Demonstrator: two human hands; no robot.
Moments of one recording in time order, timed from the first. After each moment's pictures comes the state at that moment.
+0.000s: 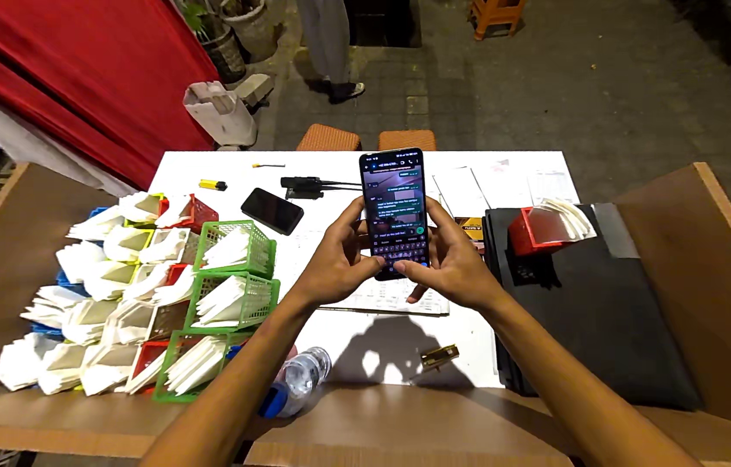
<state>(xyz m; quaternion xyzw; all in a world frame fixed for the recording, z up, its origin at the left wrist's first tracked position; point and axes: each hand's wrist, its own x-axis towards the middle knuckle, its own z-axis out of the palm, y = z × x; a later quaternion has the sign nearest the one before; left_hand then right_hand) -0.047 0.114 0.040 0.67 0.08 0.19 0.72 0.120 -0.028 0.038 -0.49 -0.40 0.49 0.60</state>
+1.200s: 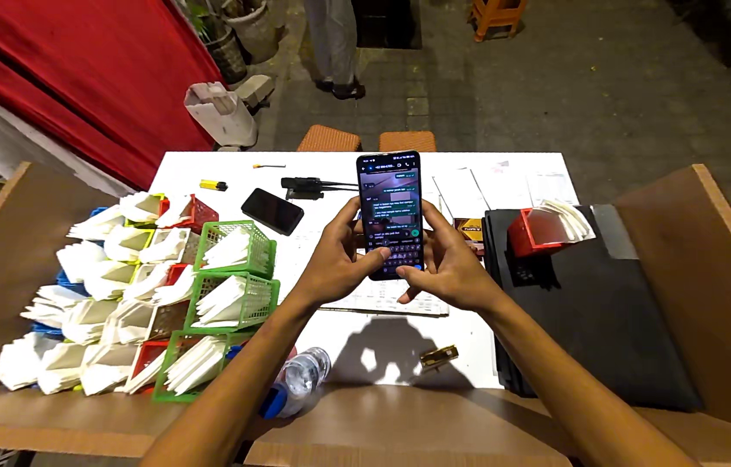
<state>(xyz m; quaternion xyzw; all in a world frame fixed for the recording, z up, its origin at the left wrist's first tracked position) -0.045 0.111 0.042 0.68 0.13 0.21 0.69 0.121 -0.027 0.034 -0.45 -0.42 0.52 0.60</state>
